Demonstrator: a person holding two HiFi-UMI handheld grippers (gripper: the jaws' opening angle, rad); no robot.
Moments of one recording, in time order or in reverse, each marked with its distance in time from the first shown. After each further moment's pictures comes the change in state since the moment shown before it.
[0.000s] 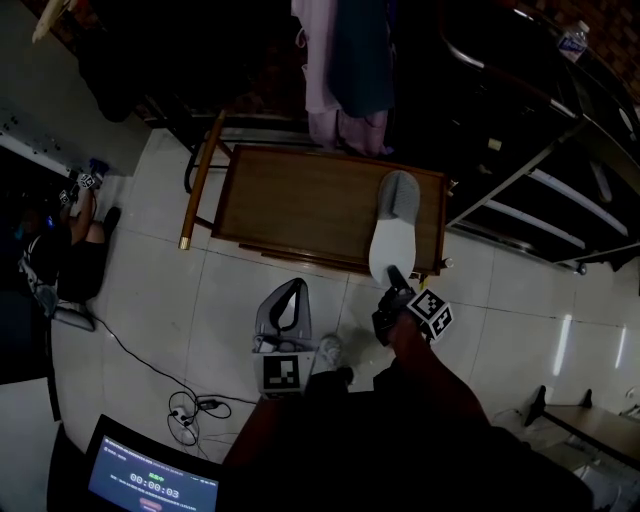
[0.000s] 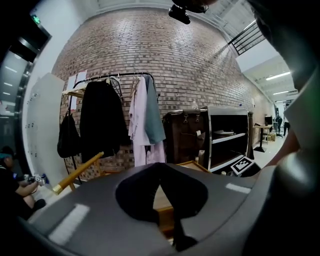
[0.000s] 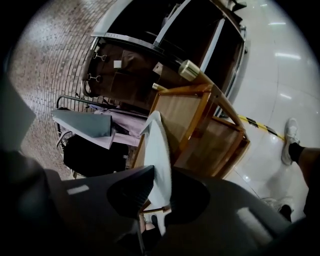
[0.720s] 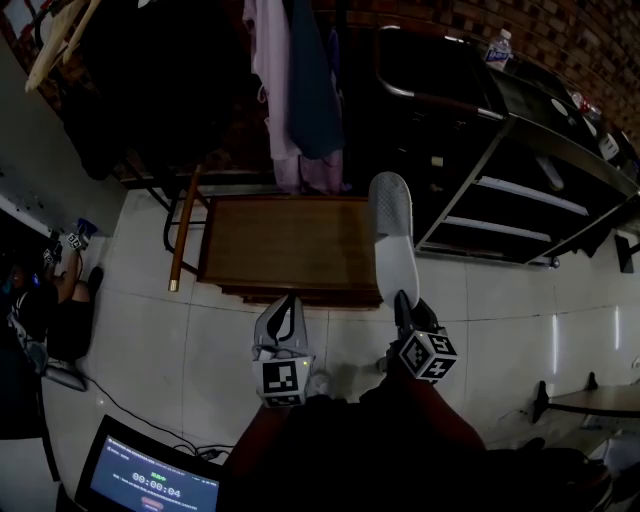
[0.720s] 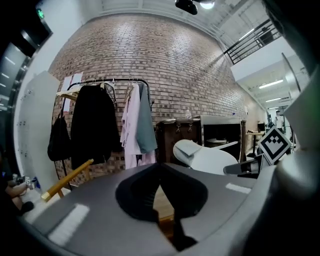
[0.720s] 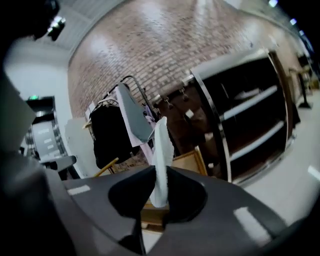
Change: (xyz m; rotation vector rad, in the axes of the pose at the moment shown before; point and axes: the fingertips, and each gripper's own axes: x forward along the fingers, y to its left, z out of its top) left arm -0.003 -0.029 0.029 -0.010 -0.045 -0.069; right arm -0.143 0.113 0.052 -0.841 -0.281 0.001
